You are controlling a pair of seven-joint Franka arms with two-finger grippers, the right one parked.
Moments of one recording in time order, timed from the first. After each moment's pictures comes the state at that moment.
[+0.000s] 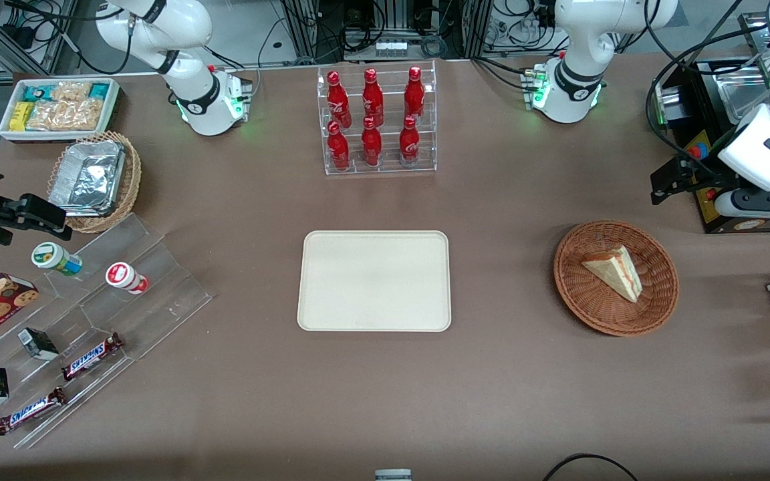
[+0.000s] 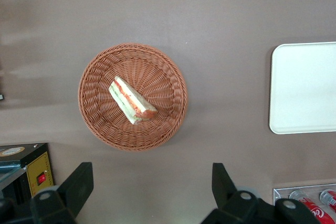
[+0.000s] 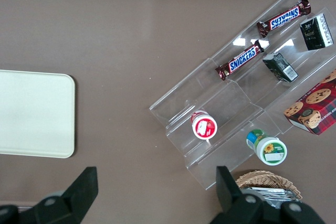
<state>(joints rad) -0.08 0.01 -0.02 -1.57 -0.01 1.57 -0.04</state>
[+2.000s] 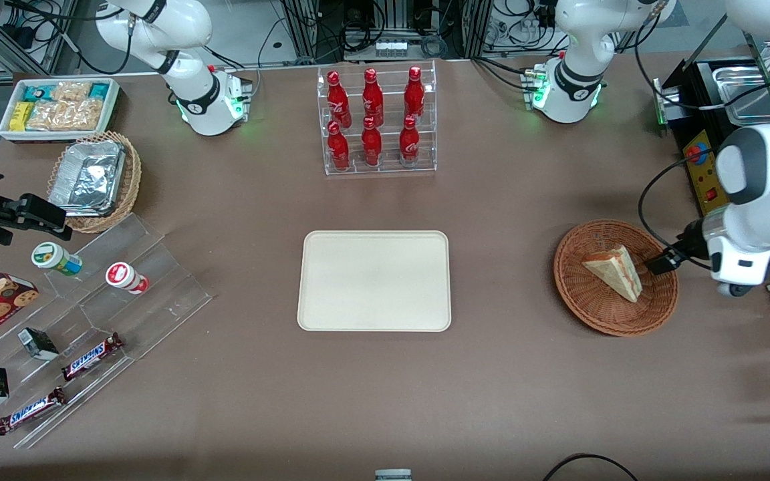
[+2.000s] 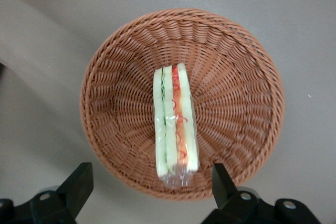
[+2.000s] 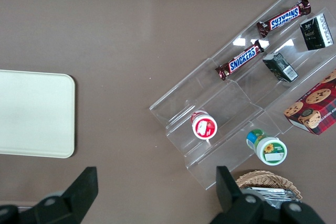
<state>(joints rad) 0.07 0.19 0.01 -2.01 -0.01 2.06 -0.58</state>
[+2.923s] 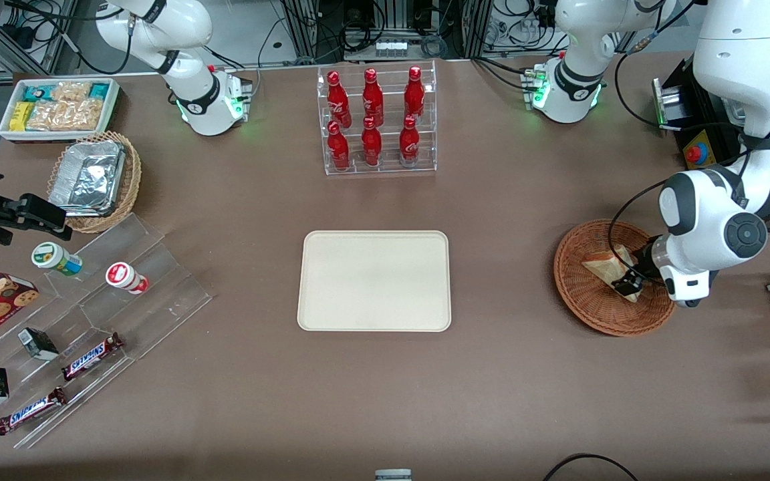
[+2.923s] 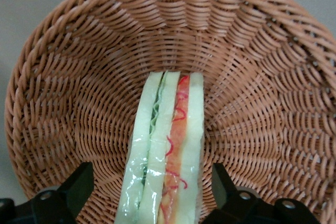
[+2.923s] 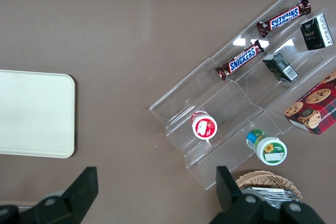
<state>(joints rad) 0.06 0.37 0.00 -2.09 -0.04 2.31 -0.79</state>
